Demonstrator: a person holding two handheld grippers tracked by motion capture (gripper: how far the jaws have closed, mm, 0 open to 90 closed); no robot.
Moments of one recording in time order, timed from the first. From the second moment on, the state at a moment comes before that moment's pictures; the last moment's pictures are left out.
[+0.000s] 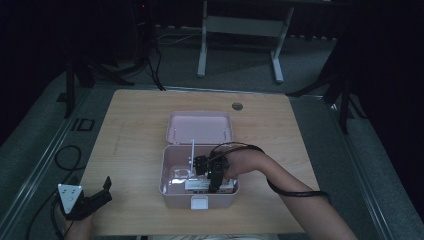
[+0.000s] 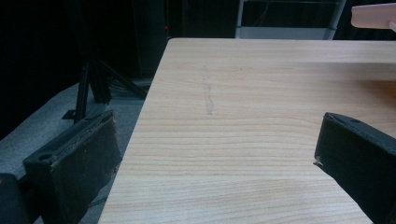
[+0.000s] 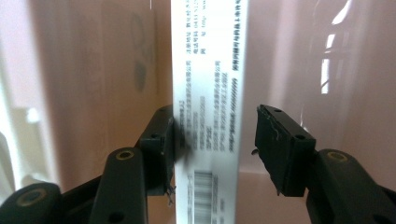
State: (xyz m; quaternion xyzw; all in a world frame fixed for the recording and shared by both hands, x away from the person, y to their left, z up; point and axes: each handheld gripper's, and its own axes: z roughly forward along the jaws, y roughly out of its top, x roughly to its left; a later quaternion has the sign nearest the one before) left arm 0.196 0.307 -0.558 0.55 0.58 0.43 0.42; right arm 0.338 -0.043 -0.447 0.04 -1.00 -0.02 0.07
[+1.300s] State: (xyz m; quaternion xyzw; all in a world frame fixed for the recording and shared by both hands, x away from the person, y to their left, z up) left arm 0.197 0.306 -0.557 0.55 0.58 0.43 0.42; right arm 0.384 -0.177 -0.376 -0.09 -0.97 -0.22 -0.03
